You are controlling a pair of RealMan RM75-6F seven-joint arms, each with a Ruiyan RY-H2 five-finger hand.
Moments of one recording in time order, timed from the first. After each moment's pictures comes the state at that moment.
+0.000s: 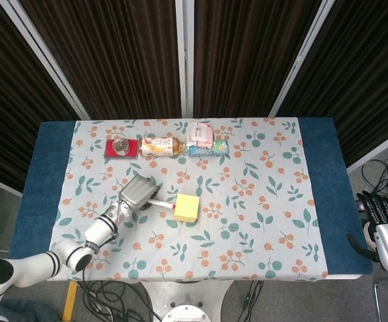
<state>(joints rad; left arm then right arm) -0.82 -1.70 -0.13 -1.12 1.36 0.78 0.25 0.06 -1.04 0.04 -1.59 -1.57 1.52 0.16</state>
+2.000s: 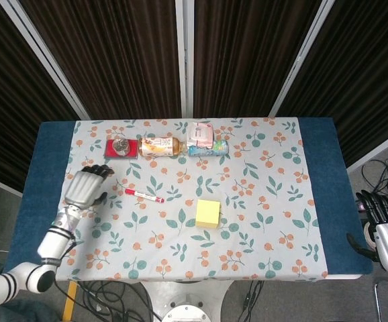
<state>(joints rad) -0.59 -1.44 -0.07 -1.35 1.22 1.13 0.27 0.06 -1.04 0.04 -1.58 -1.58 1.53 0.18</state>
